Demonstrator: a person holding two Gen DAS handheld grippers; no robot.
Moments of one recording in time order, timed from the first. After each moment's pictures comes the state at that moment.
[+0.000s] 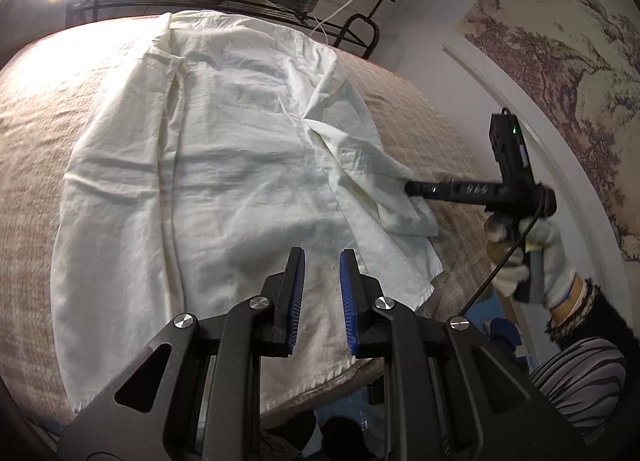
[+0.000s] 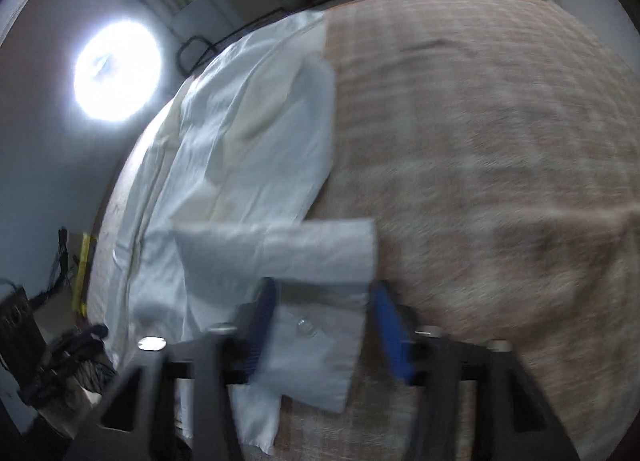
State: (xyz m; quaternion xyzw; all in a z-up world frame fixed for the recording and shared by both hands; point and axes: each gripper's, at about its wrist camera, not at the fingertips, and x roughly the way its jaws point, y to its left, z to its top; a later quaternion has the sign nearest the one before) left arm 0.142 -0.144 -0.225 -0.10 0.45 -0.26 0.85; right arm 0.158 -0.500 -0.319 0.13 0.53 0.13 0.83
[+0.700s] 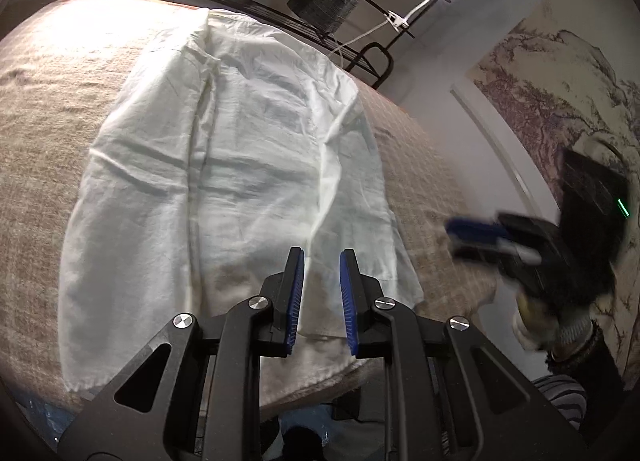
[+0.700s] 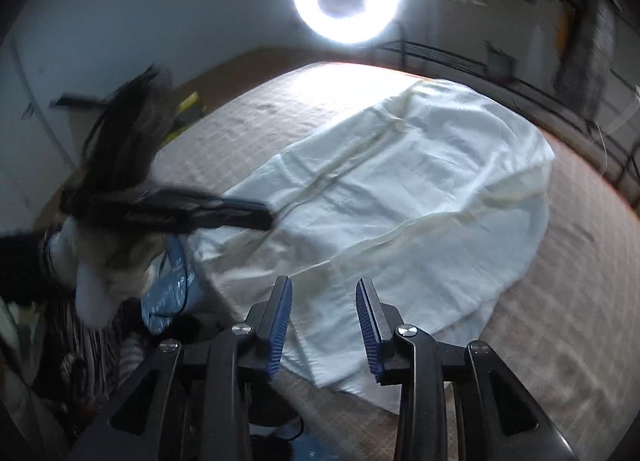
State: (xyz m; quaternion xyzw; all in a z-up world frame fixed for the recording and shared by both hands) left arm 0.145 -0.113 -0.220 -0.19 0.44 -0.25 0.84; right arm 0.080 -0.370 -0.221 -0.11 0.44 0.34 0.82
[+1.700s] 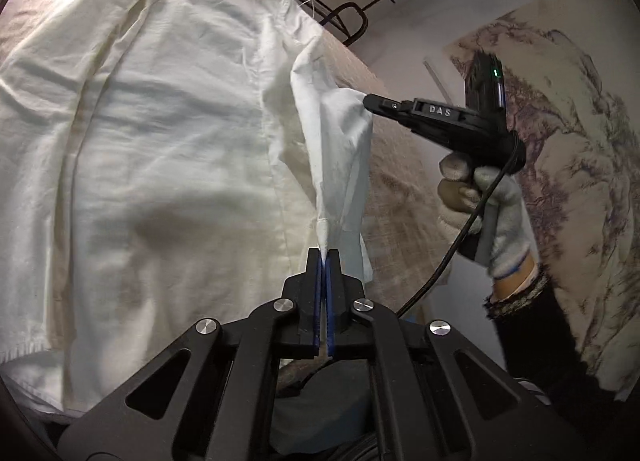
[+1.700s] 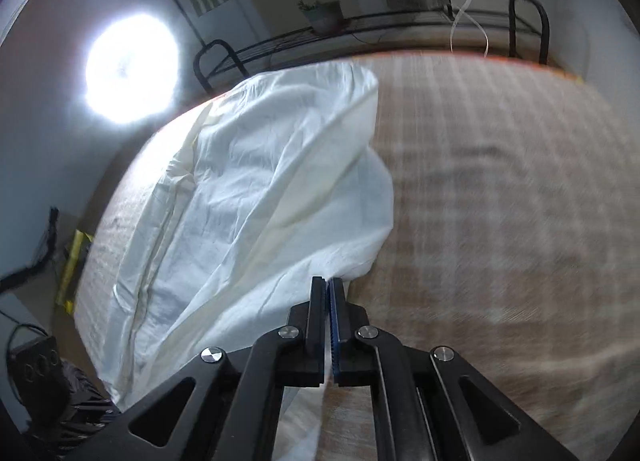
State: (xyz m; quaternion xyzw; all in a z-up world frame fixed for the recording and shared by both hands) left arm 0.155 -0.165 -0.256 -0.23 0.50 -0.32 0.77; right arm 0.226 -0.470 -0.268 0.06 0.50 0.14 0.85
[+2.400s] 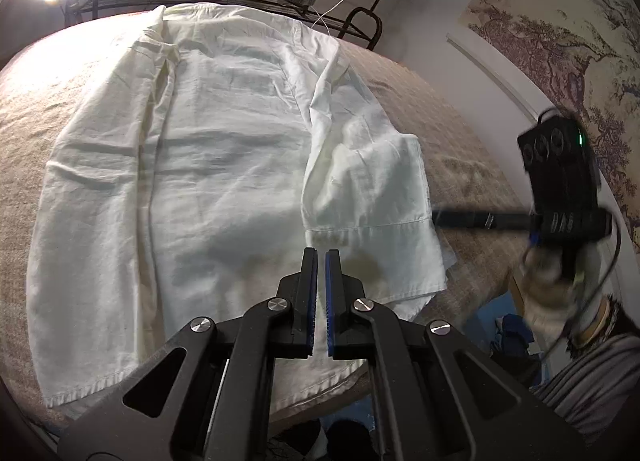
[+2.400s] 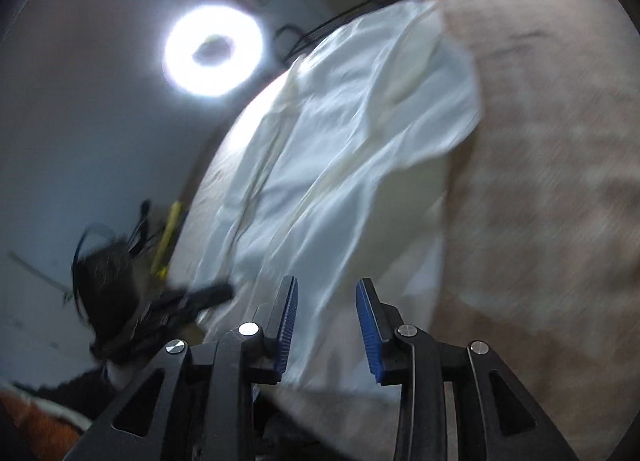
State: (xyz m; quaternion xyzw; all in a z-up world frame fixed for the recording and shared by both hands) left arm 0.146 -0.165 -0.250 -0.08 0.46 -0.26 0.85; right arm 0.103 -0.462 -0.312 0.19 0.50 0.30 0.79
